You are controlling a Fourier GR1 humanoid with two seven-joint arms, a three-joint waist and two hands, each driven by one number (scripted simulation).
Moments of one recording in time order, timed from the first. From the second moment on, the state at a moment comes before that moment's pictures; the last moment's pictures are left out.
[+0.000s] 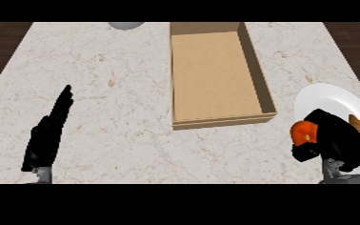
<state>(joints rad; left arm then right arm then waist) 0.03 0.22 0.03 -1.58 -0.17 0.08 0.11 -0.02 -0.40 0.16 -1.59 0.97 -0.01 0.82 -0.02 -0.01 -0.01</state>
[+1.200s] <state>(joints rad) 0.01 0.19 0.03 -1.56 -0.19 0.07 0.09 -0.44 -0.22 0.18 -2.03 0.97 0.11 0.93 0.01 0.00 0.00</state>
